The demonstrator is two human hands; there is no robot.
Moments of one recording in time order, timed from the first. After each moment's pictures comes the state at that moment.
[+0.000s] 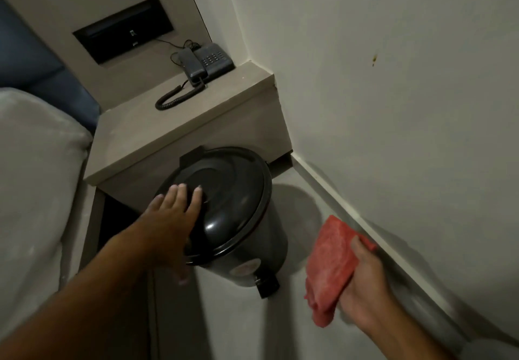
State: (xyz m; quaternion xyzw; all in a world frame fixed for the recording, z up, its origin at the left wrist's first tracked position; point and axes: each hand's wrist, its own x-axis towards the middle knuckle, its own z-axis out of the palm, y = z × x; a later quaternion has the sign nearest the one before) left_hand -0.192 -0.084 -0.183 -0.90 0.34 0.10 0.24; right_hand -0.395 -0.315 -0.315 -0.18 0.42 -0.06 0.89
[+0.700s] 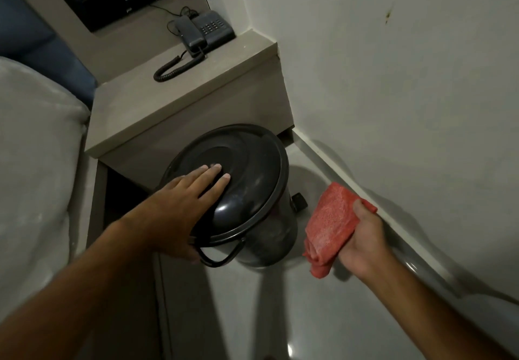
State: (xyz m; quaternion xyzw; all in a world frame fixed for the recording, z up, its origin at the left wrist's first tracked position) left_hand -0.215 -0.076 -0.178 -0.83 0.50 0.06 0.24; right_hand -0.382 -0.322 -0.325 -0.20 0.41 -0.09 0.88
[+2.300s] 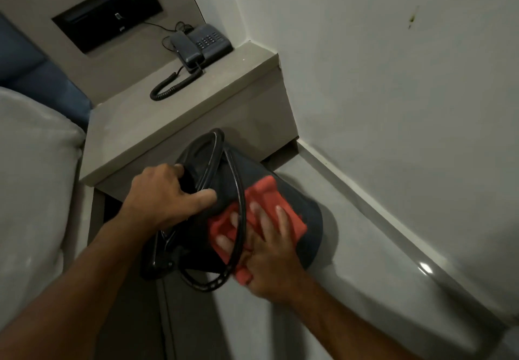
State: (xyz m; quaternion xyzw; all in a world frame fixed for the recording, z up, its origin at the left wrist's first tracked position) left_hand -0.160 -0.101 -0.145 -0.96 0.26 0.00 -0.05; right_hand -0.283 -0.207 -0.377 -0.92 -0.06 -0.34 0.19
